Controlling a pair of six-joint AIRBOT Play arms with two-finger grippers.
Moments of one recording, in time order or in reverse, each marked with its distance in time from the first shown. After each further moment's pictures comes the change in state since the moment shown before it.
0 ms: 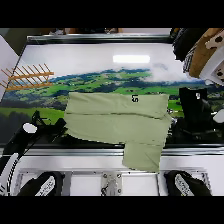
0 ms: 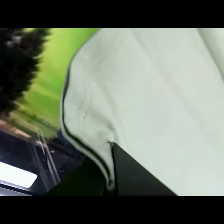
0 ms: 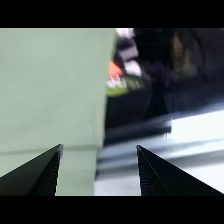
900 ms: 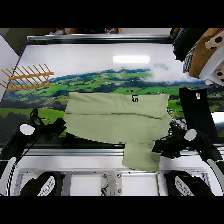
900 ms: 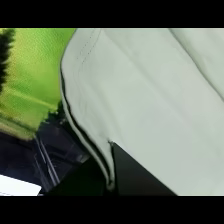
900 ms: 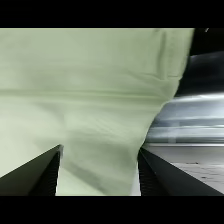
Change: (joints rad) left arm -0.002 0.064 0.002 0.000 -0.022 0.027; right arm 0.261 -0.041 -0.319 0.158 -0.144 0.029
